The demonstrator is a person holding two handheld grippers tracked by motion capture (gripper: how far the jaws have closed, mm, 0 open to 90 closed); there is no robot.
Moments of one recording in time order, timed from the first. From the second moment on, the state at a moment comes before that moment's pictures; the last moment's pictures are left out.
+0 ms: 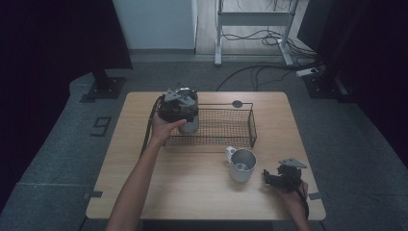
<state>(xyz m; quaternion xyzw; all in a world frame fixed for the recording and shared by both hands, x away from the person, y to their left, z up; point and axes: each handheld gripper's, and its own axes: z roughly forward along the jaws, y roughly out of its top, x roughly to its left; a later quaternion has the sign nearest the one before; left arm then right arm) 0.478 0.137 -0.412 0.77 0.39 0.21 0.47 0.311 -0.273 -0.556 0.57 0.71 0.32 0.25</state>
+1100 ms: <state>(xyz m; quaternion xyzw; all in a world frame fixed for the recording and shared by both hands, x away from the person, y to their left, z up) 0.491 0.139 -0.448 0.77 0.42 0.20 0.44 0.311 -0.273 -0.556 0.57 0.71 0.32 0.25</state>
